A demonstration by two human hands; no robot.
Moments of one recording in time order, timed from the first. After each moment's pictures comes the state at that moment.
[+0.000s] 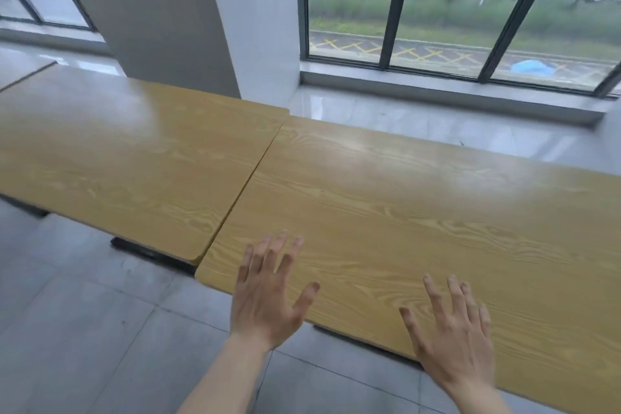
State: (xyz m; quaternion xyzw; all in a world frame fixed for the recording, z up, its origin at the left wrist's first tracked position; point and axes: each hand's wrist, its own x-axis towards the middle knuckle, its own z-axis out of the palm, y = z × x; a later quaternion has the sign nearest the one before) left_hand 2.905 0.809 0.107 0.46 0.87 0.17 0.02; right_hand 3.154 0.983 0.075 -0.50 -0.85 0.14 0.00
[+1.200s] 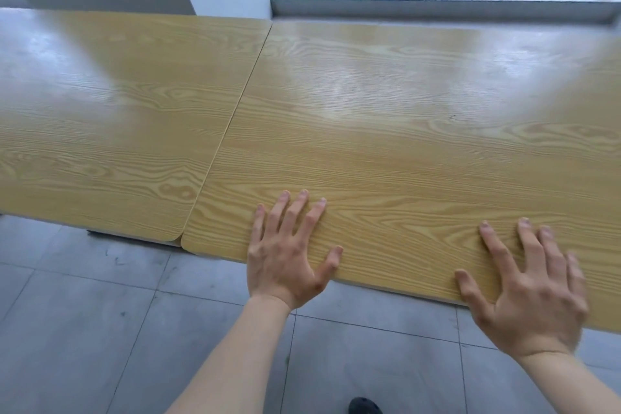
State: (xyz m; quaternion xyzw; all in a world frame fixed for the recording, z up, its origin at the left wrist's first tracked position) left_hand 2.825 0.821 -0.049 0.52 0.84 0.15 -0.03; right_hand 3.121 0.968 -0.040 -0.52 -0.84 0.00 0.14
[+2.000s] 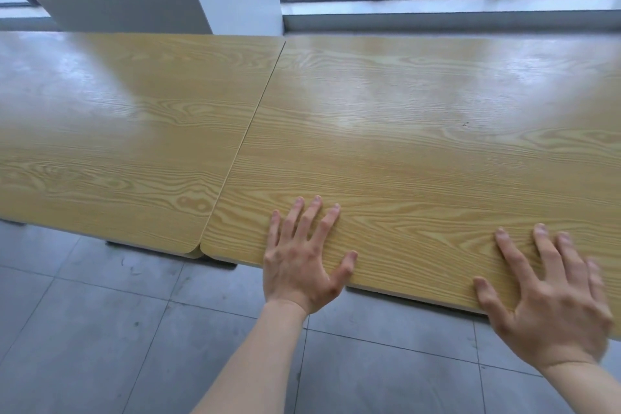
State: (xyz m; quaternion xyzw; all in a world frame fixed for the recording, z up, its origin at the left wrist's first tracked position) left_hand 2.822 0.833 -0.047 0.51 0.85 0.15 -0.01; right_hand 3.119 0.983 -0.046 -0.51 -0.85 -0.01 0.15
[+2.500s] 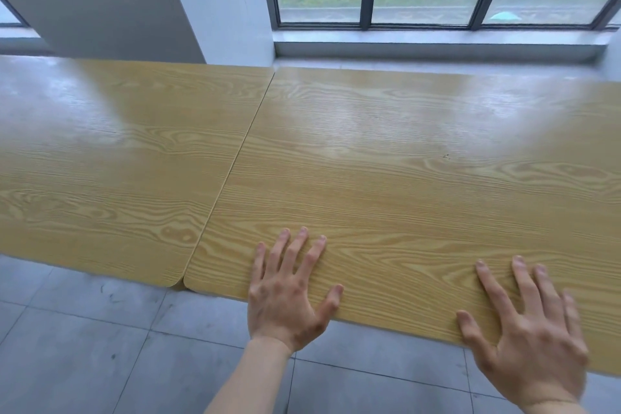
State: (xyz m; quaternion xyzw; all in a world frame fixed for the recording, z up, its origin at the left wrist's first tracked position) left_hand 2.821 0.834 -0.050 0.51 0.85 0.15 -0.02; right_hand 3.114 0.979 -0.035 -0.52 -0.84 0.02 0.13
